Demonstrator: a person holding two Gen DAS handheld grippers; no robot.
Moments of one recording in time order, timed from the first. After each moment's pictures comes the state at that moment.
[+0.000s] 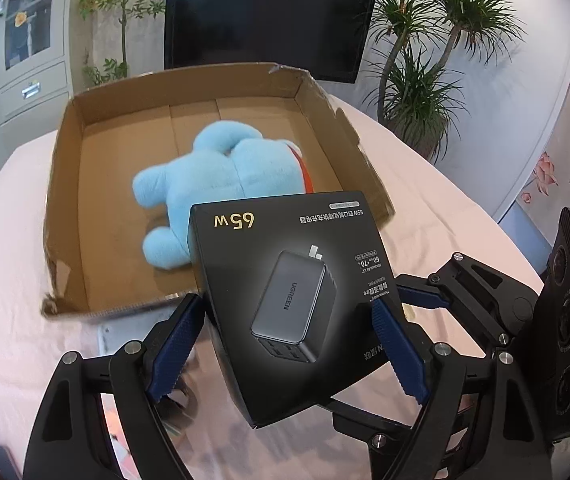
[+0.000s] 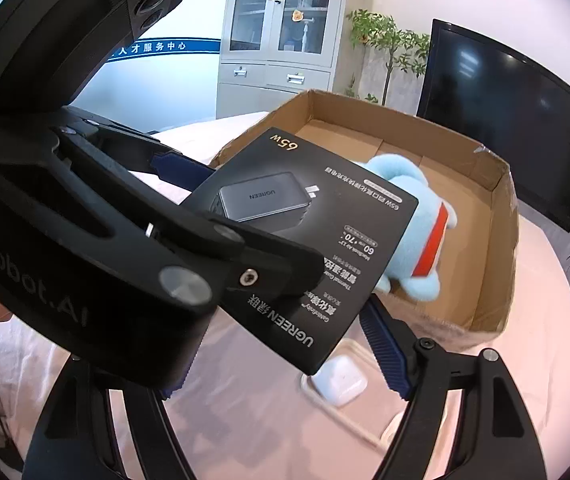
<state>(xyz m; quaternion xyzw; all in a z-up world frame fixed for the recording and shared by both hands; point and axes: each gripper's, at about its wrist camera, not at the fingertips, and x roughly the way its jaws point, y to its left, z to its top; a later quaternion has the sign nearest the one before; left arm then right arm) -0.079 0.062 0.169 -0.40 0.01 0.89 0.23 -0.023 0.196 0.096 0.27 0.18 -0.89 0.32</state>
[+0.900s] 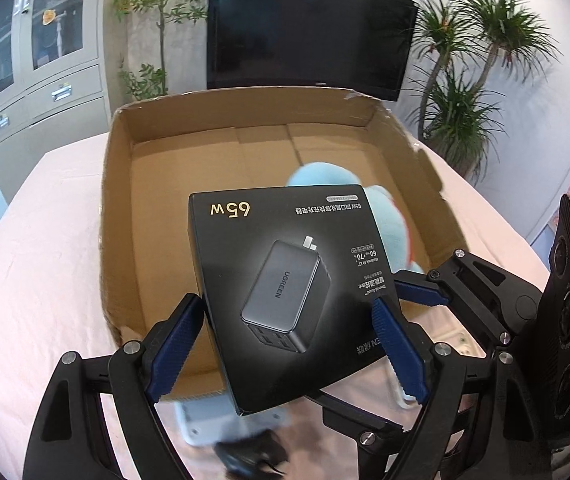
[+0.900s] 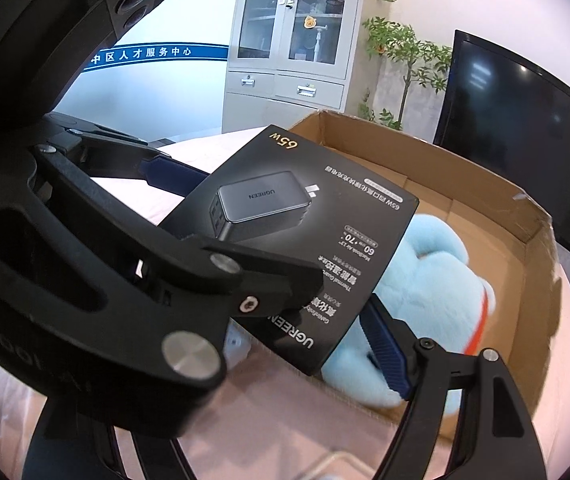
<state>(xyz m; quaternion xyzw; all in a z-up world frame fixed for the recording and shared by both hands) -0.164 0.009 0.169 -0.39 0.01 0.90 0.16 -0.113 0.128 0.105 0.25 0.18 -0.89 0.34</state>
